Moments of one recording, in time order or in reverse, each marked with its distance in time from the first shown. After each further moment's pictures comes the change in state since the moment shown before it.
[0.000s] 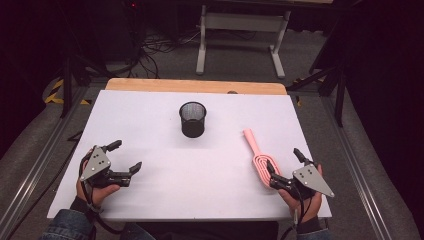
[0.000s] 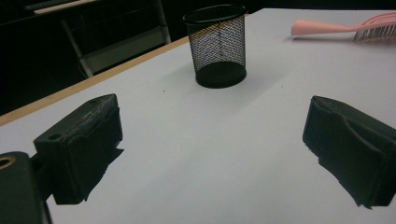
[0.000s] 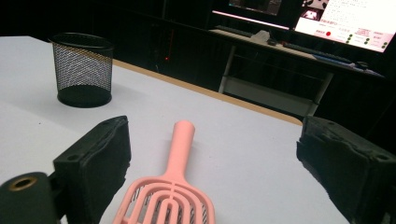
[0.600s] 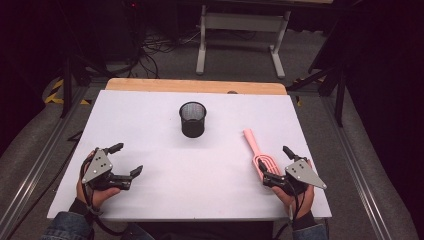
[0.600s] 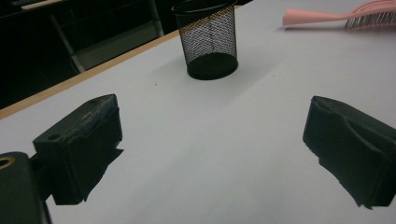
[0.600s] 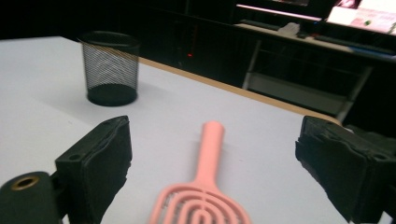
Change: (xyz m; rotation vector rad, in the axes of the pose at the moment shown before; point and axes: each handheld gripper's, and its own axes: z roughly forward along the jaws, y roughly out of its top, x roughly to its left) left arm -0.003 -0.003 -0.001 0.030 -0.027 0.021; right arm 0.007 0.001 0.019 0.015 0.114 0.043
